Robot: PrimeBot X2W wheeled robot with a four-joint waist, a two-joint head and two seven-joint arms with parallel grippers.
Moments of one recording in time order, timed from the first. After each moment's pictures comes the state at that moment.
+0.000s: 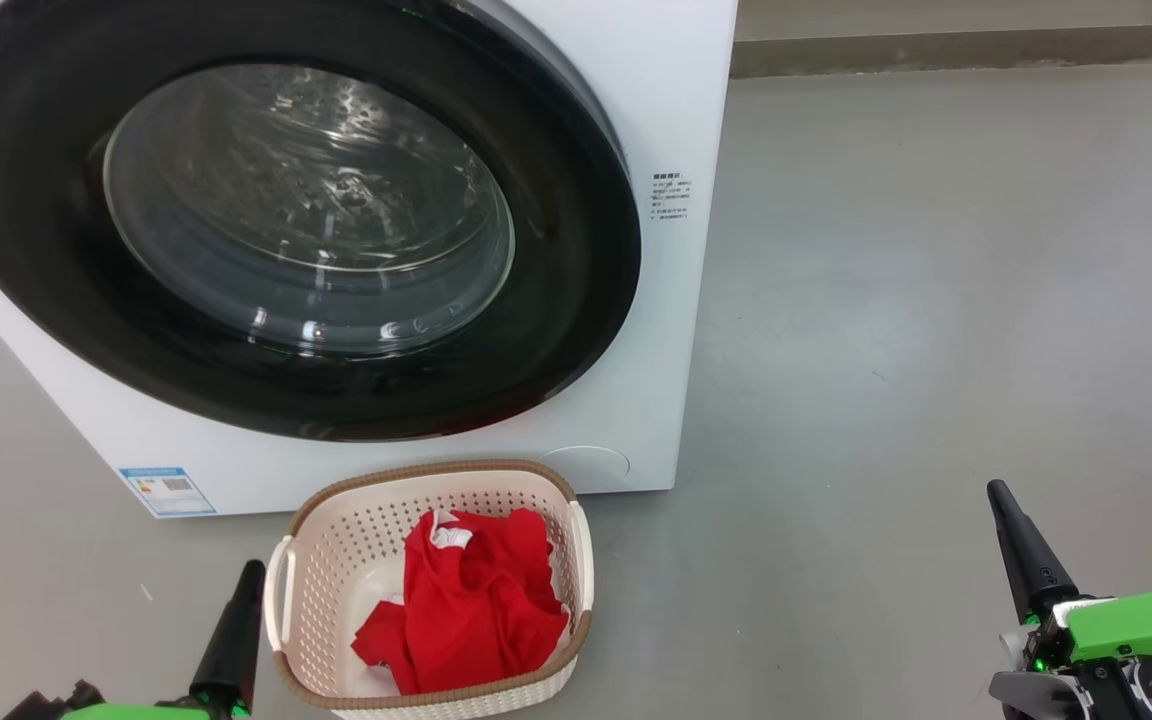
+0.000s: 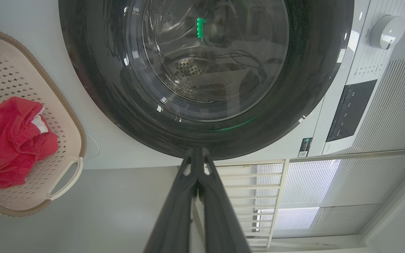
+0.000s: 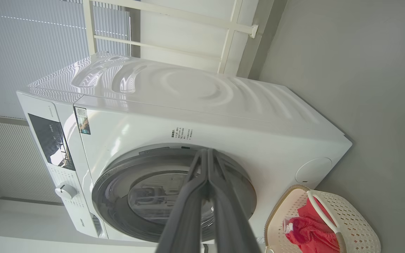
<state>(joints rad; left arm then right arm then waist) -0.05 0.03 0.09 0.27 -1.54 -0.12 0.10 -0.05 -0.05 -0.11 0.28 1.56 0.13 0.08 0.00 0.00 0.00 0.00</state>
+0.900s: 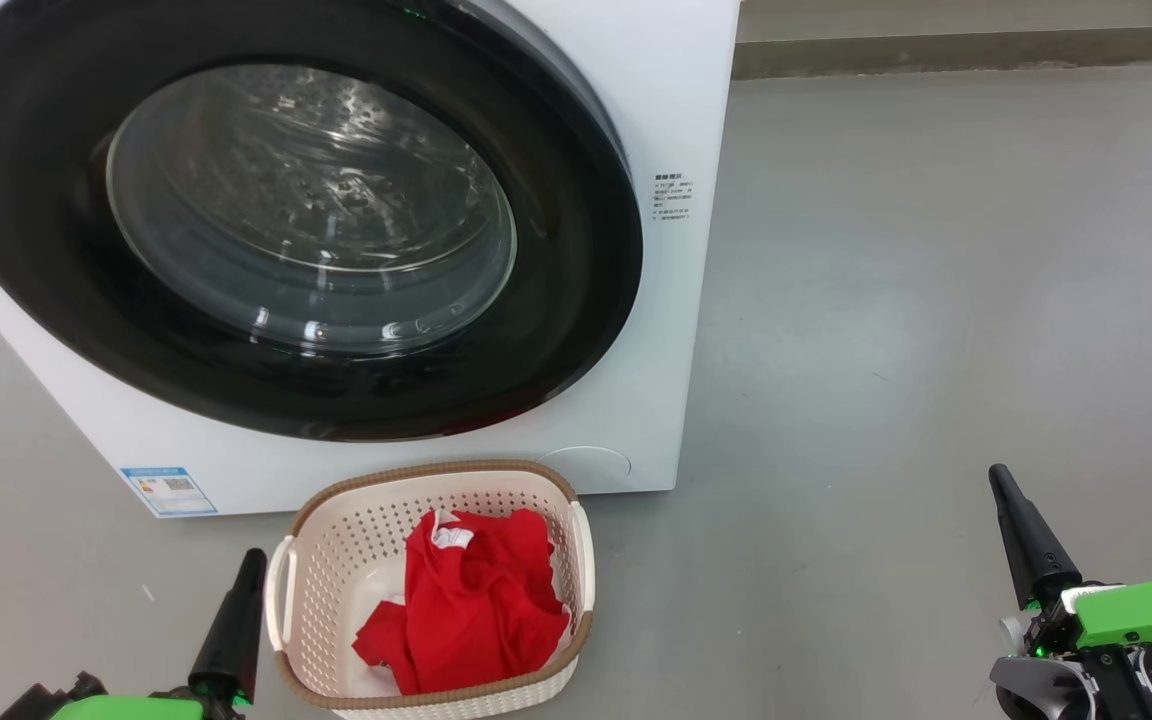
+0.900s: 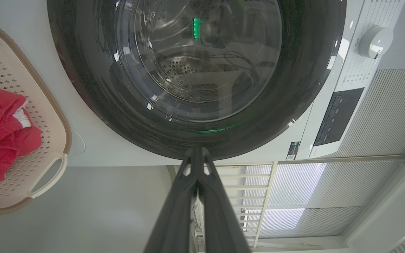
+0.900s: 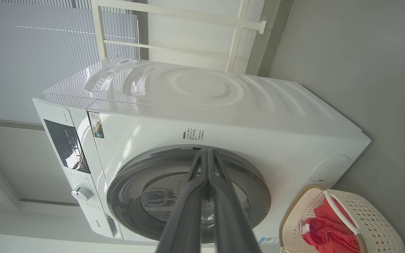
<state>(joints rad) -0.07 0.03 0.09 0.27 -1.60 -0.12 0.11 -0.07 -0.05 -0.12 0.27 1.61 0.13 0.10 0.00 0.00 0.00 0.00</state>
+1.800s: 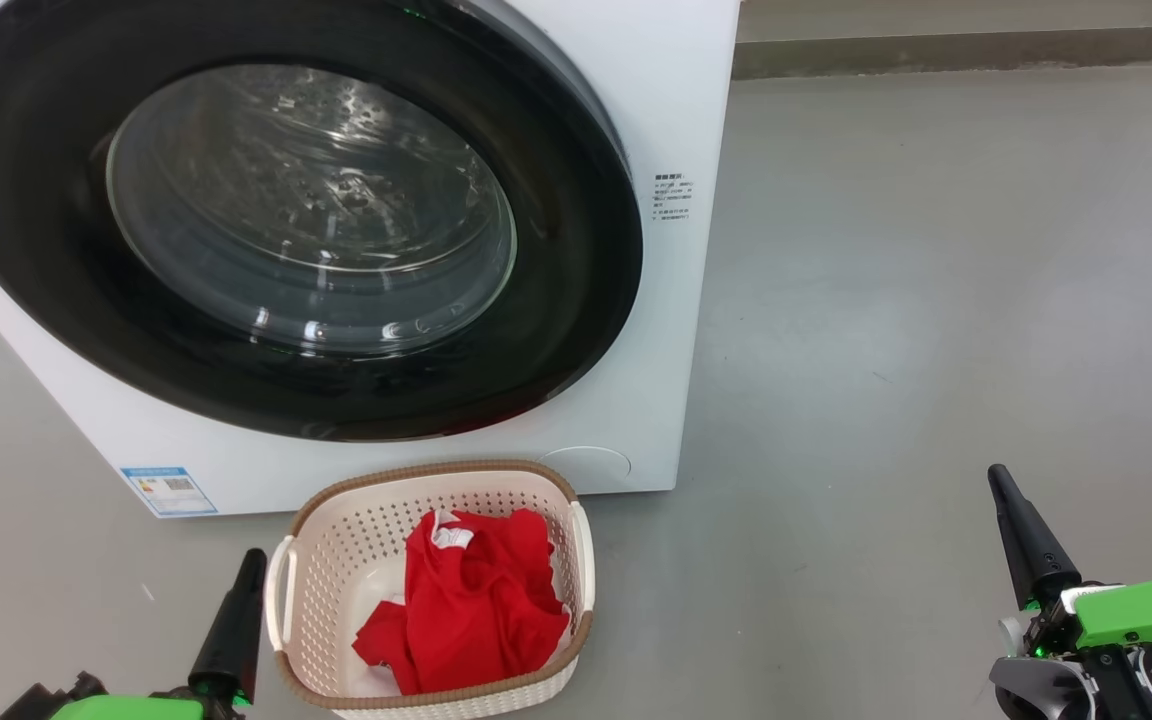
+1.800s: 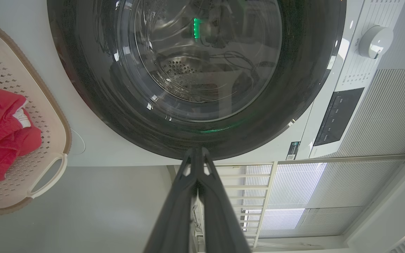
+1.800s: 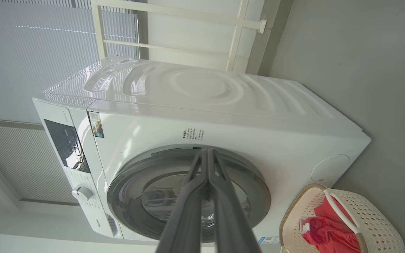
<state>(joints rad) -0.07 0.03 0.09 0.27 -1.60 -0.12 0.11 -0.07 -0.05 -0.12 0.27 1.61 0.13 0.11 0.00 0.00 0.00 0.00</state>
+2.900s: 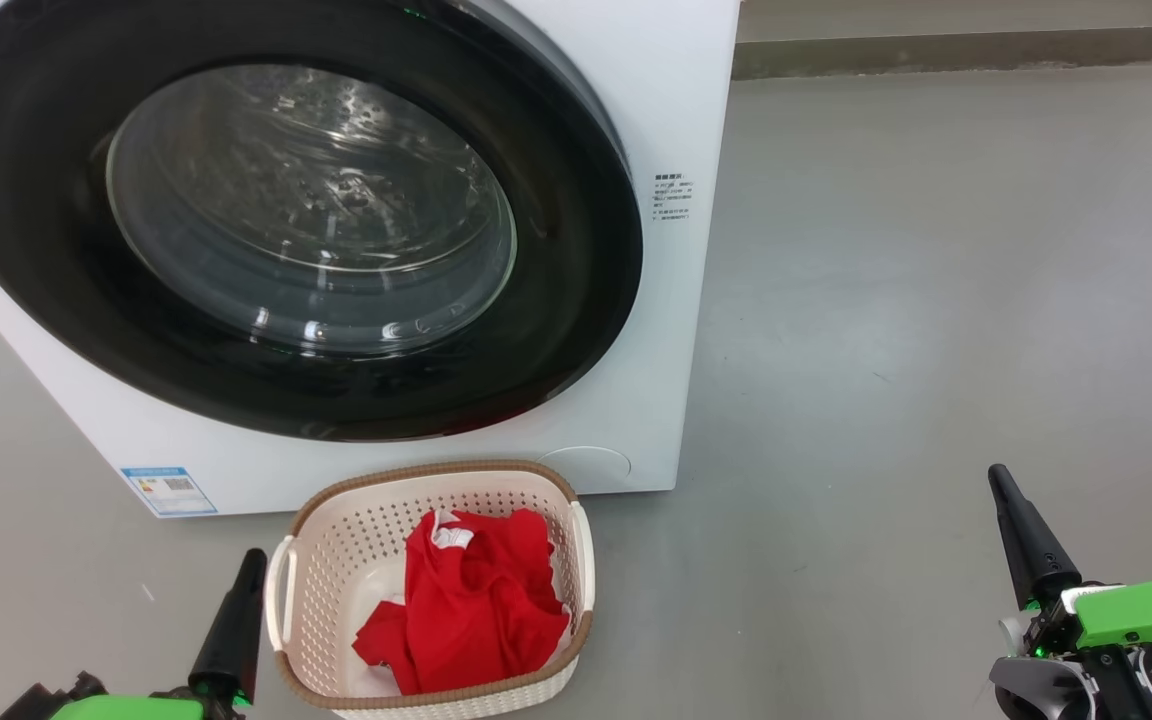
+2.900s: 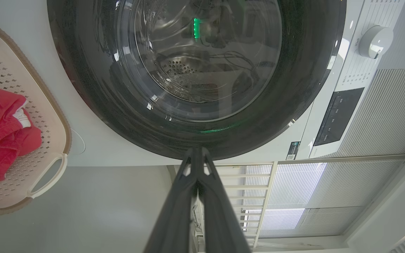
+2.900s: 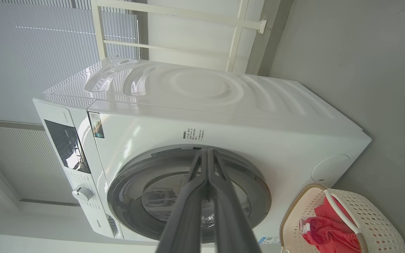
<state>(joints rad) -0.07 0.03 0.09 0.27 -1.60 -0.12 0.11 -0.07 -0.05 -0.13 0.27 1.61 0.13 0.11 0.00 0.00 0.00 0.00</state>
